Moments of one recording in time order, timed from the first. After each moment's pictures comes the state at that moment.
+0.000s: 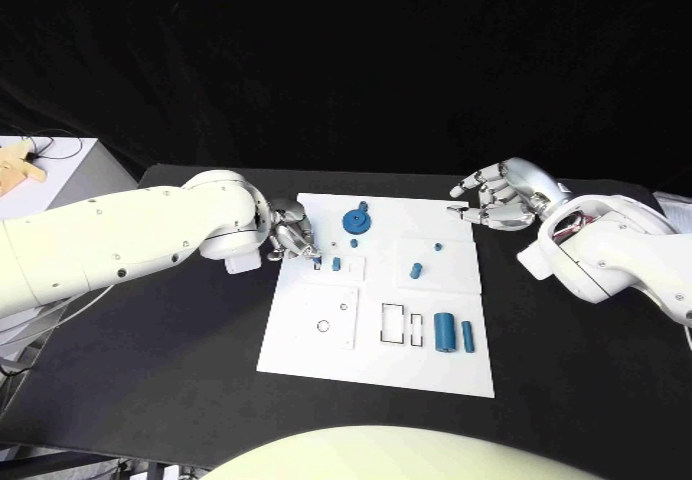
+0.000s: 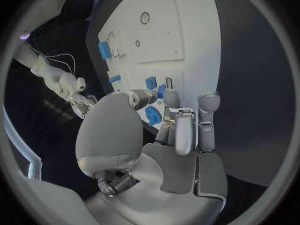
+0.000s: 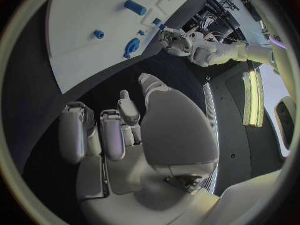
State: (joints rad) left arm 1.29 -0.84 -0.09 1.50 -0.98 0.13 -0.50; left_hand 1.19 -0.25 0.81 0.26 0.23 0.82 0.07 0.81 0.74 1.16 -0.01 1.13 0.60 1.47 -0.06 1.50 1.31 0.15 1.15 0.05 1.29 0.78; right arm 1.33 -0.89 -0.16 1.57 -0.96 -0.48 -0.04; right_hand 1.37 -0.19 0.20 0.29 0.35 0.90 0.16 0.22 0.32 1.24 0.08 1.21 1.22 1.47 0.00 1.46 1.31 0.03 1.46 0.10 1.33 1.31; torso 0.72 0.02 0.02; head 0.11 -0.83
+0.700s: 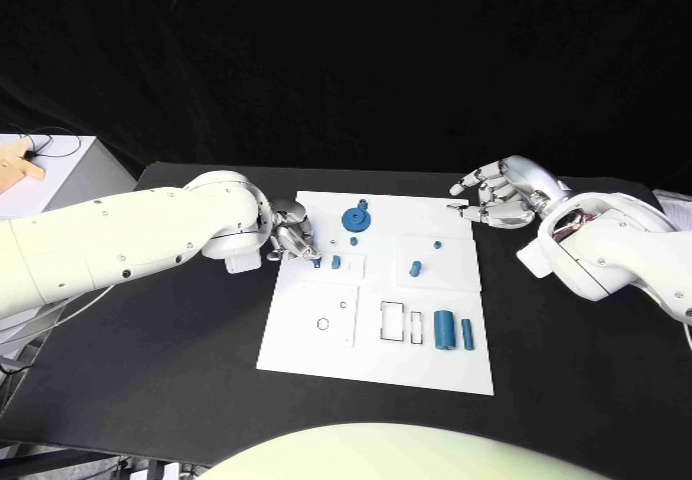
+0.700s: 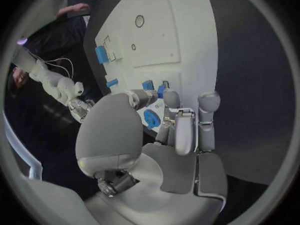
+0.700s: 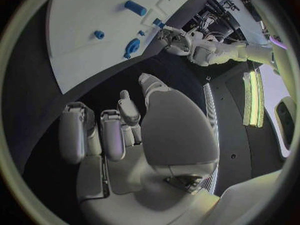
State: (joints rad) left arm 1.29 -0.83 -0.09 1.48 -1.01 0.15 -0.50; left_hand 1.19 -0.25 0.81 0.26 0.24 0.82 0.07 0.81 0.73 1.16 -0.01 1.13 0.60 1.47 -0.06 1.50 1.31 0.15 1.15 0.05 1.29 0.78; right arm 1.32 -0.89 -0.16 1.57 -0.96 -0.48 -0.04; right_hand 1.37 -0.19 0.20 0.29 0.35 0.90 0.16 0.22 0.32 1.24 0.08 1.21 1.22 1.47 0.00 1.46 1.31 0.03 1.46 0.10 1.33 1.31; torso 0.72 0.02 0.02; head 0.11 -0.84
